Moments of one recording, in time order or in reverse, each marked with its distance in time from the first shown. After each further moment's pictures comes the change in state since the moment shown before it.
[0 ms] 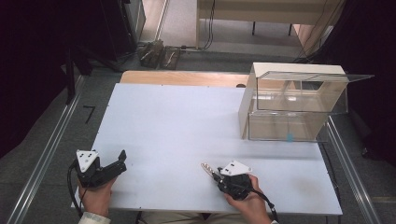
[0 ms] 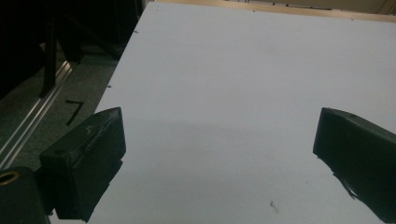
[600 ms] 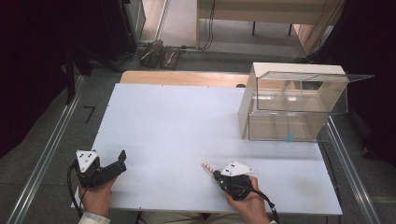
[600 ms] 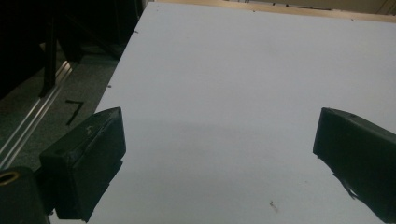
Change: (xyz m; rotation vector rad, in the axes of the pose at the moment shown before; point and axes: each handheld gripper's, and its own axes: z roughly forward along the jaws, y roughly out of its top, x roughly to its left) left arm 0.000 0.000 0.000 -0.001 0.000 -0.003; right arm -0.002 -0.002 0.000 -0.009 0.038 0.015
